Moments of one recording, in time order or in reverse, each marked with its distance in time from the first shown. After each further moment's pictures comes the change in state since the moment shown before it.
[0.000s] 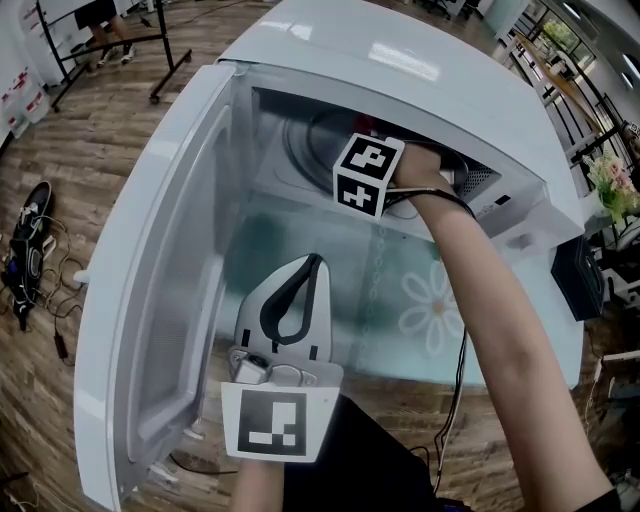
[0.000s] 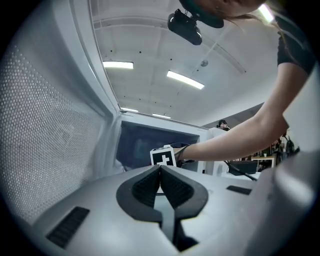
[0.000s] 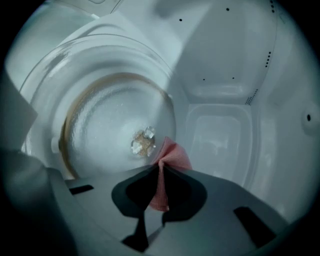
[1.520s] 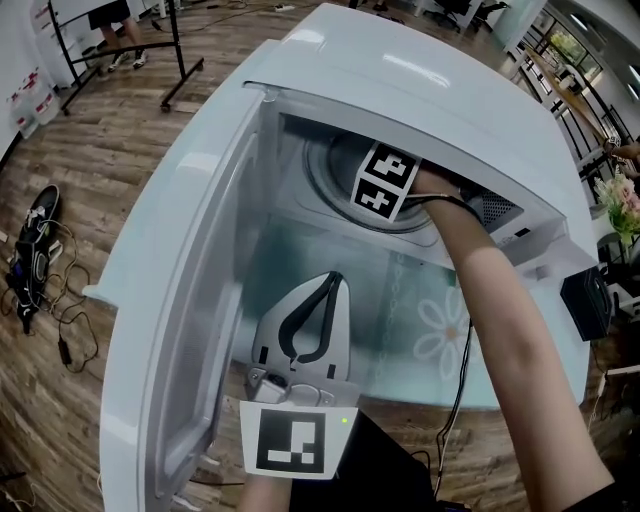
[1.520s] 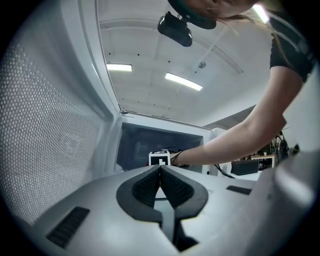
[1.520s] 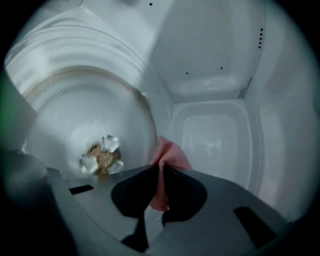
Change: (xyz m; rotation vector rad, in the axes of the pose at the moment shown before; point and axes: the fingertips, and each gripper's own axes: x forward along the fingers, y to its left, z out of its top) left arm 0.012 0.011 0.005 0.062 -0.021 -0.021; right arm 0.034 -0.035 0.018 0.107 -0.067 -0.095
